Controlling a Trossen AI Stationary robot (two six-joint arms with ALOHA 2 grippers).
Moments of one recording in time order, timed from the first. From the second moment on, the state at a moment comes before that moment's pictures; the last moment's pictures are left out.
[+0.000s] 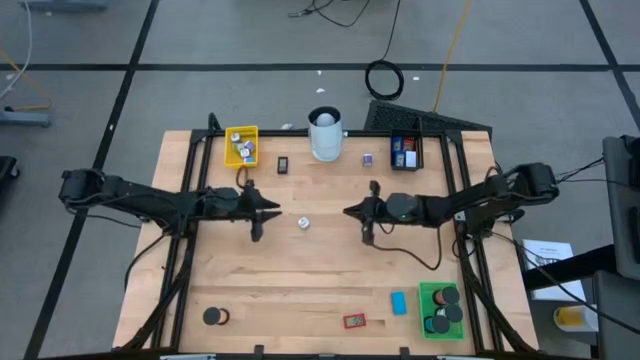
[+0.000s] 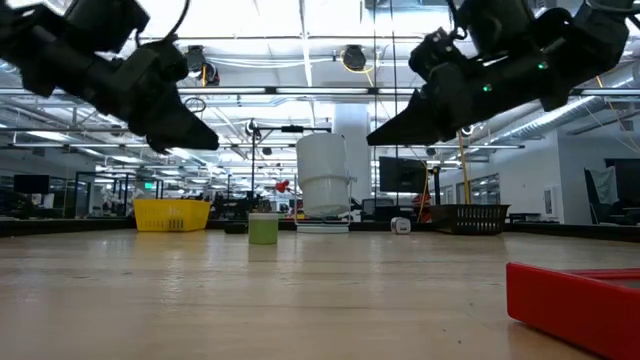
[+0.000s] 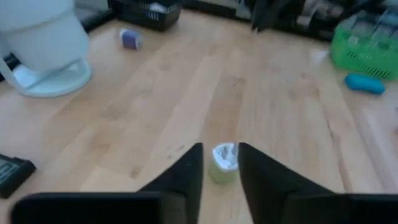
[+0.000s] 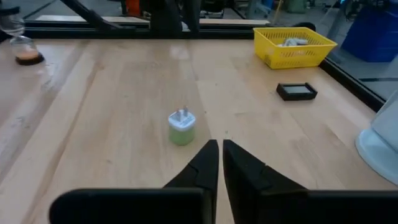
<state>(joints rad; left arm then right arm) 0.01 1.00 0.28 0.33 -0.13 -0.22 0.03 1.46 0.49 0.67 0.18 0.02</state>
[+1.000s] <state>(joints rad) -0.07 1.65 0.65 0.24 -0.33 -0.28 0.03 1.42 0.47 0.66 0.18 0.03</state>
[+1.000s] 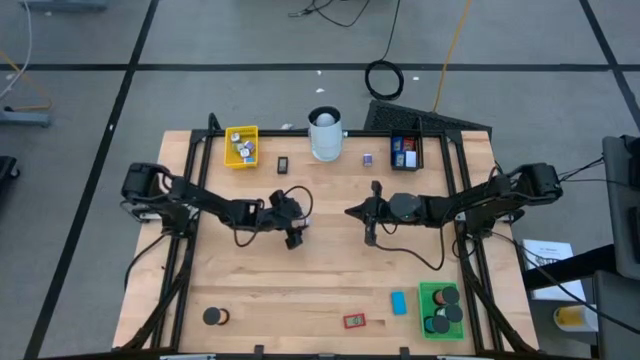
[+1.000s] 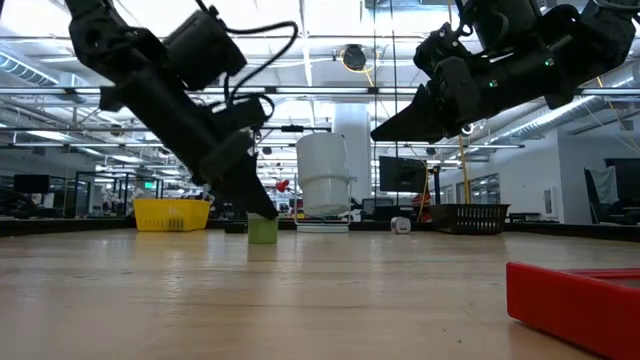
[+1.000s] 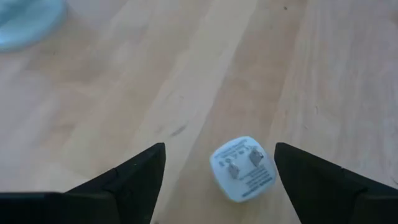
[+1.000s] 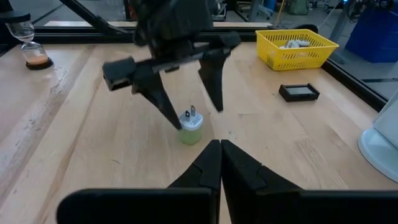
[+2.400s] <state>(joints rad) 0.65 0.90 0.38 -0.13 -0.44 -0.23 0.03 1.42 0.47 0.67 0.18 0.03</state>
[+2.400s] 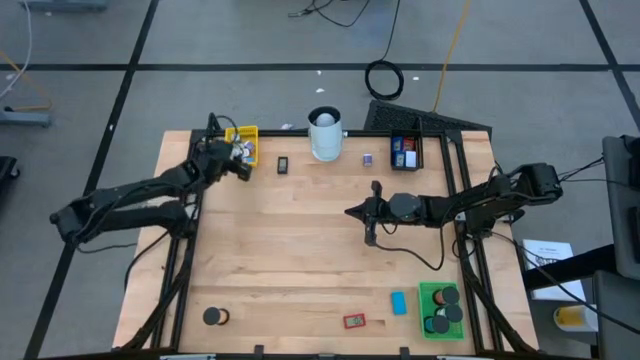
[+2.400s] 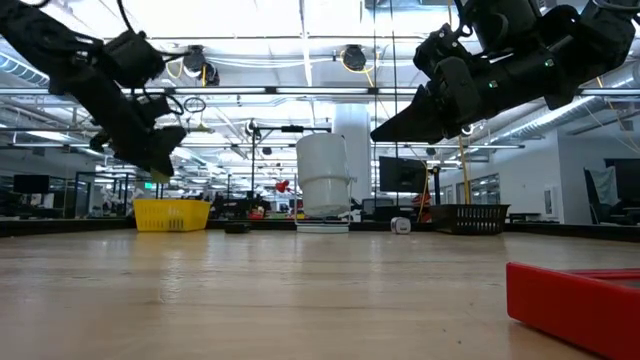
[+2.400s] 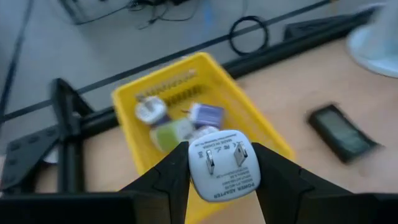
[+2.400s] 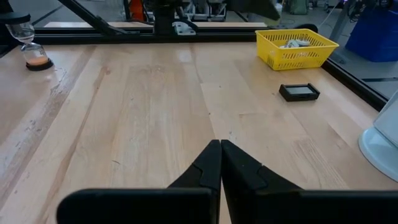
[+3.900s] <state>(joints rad) 0.79 0.94 0.38 -0.11 -0.26 -0.02 0.03 1.42 0.47 0.66 0.21 0.01</state>
